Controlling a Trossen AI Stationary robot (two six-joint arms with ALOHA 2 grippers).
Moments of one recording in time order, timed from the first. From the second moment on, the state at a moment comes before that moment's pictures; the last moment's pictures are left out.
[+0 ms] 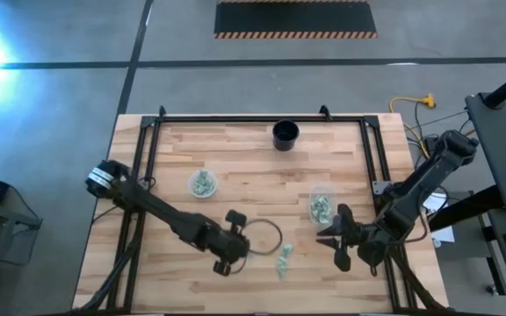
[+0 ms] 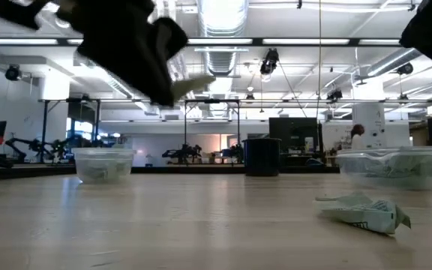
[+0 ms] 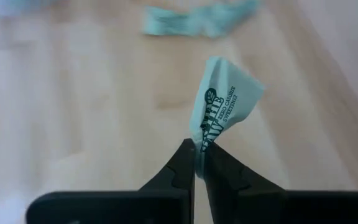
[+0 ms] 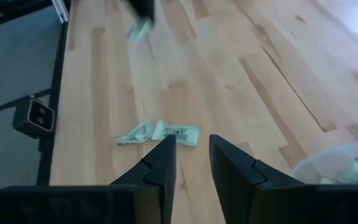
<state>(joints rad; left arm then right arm) -0.47 1.74 1.20 -0.42 -0.25 -0.07 0.82 1.19 0.74 -0.40 0.65 0.95</state>
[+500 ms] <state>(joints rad) -0.26 1.41 1.11 -0.84 -0.48 -0.18 0.79 1.43 0.75 -0.22 0.65 0.89</state>
